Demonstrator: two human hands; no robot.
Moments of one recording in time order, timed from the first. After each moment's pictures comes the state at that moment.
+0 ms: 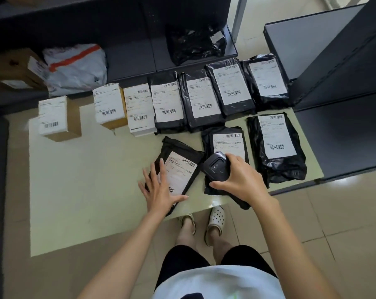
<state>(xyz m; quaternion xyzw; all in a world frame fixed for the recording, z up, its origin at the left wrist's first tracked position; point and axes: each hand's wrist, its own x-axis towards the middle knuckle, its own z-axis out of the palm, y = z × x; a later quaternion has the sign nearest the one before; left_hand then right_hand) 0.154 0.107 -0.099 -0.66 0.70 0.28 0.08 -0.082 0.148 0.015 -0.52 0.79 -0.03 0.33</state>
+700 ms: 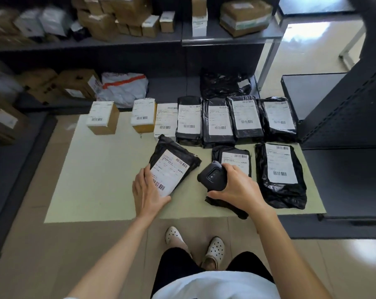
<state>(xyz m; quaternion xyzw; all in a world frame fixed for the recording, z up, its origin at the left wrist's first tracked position) 0.183 0.146 -0.057 -0.72 0.67 0.14 -0.13 -0.077 0.171 0.056 -0.62 0.72 -0.05 0.30</state>
